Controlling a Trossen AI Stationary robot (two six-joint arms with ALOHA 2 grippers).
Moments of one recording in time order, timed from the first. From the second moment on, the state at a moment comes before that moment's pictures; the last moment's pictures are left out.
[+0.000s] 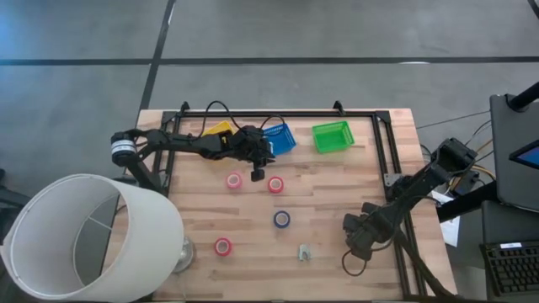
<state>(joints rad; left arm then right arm) 0.29 1.64 0.99 0.01 0.12 0.23 0.74 1.47 0.71 -0.78 -0.02 1.14</state>
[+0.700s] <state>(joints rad) 0.29 1.64 0.99 0.01 0.12 0.22 0.73 1.47 0.69 -0.81 0.01 1.12</state>
